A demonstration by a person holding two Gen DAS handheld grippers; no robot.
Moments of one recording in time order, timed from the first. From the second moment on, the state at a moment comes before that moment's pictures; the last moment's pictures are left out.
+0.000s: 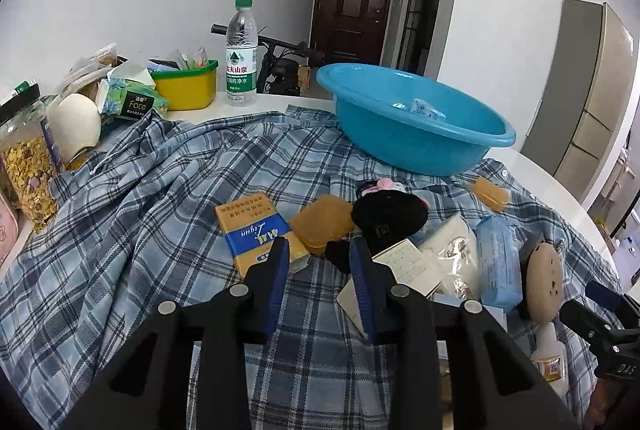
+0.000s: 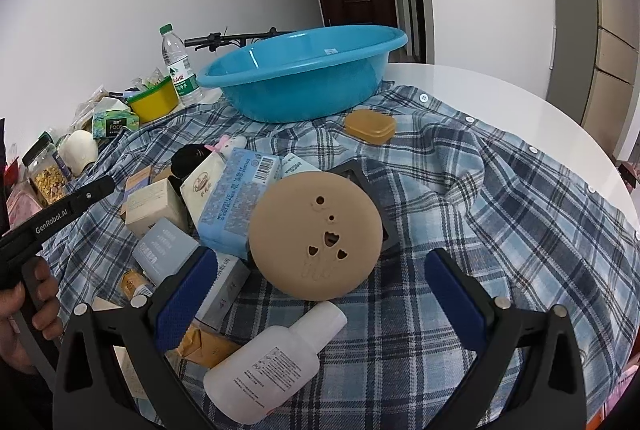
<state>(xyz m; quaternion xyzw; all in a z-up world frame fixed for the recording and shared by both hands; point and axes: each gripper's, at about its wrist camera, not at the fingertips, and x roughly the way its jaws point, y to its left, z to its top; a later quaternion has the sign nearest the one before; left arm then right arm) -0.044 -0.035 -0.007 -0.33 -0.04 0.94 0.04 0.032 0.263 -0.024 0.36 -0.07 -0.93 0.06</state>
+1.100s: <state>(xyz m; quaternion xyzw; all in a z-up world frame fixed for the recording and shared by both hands) -0.055 -0.006 -0.023 -0.40 -0.01 0.90 0.14 0.023 0.276 -0.043 0.39 -0.10 -0.91 0.07</state>
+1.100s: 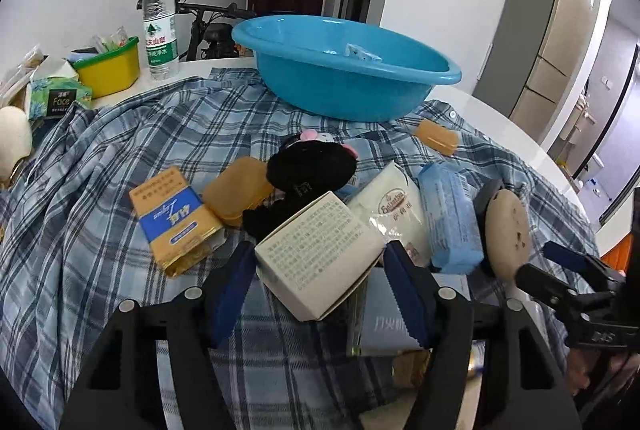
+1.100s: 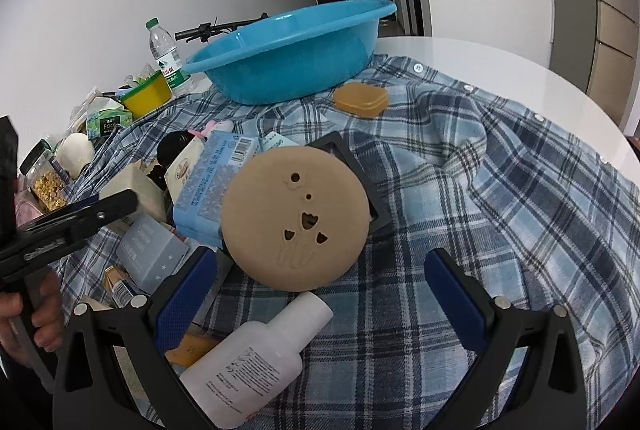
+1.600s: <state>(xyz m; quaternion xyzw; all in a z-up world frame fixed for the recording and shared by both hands) -0.050 -0.022 -0.027 -0.41 -0.02 0.88 0.25 0.027 0.281 -0.043 0.39 -0.11 -0.91 0.07</state>
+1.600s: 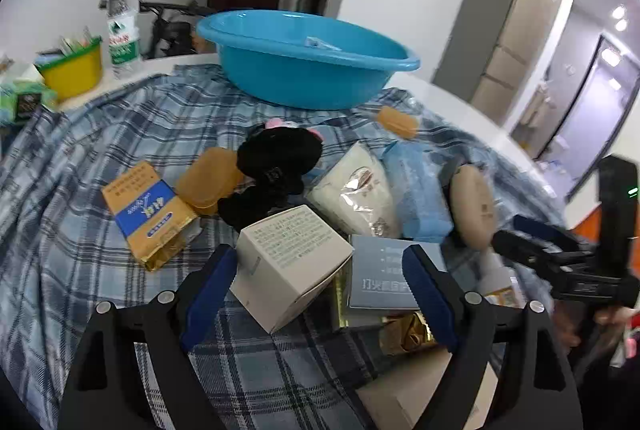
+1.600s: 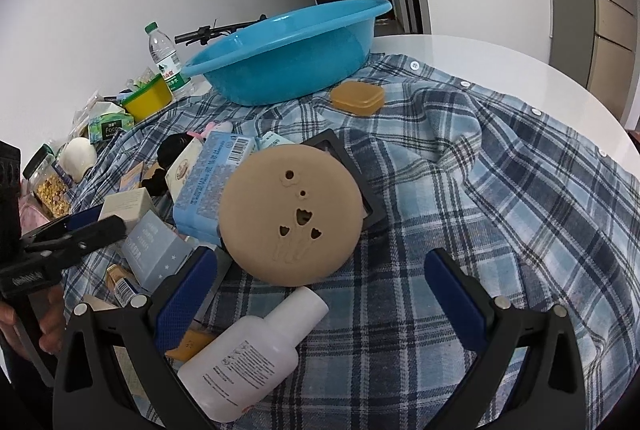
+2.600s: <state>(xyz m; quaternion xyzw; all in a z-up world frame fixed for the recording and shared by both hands) -0.094 -0.022 -0.041 -0.46 0.03 0.81 0.35 0.022 0.279 -0.043 0.41 -0.11 -0.90 0.07</state>
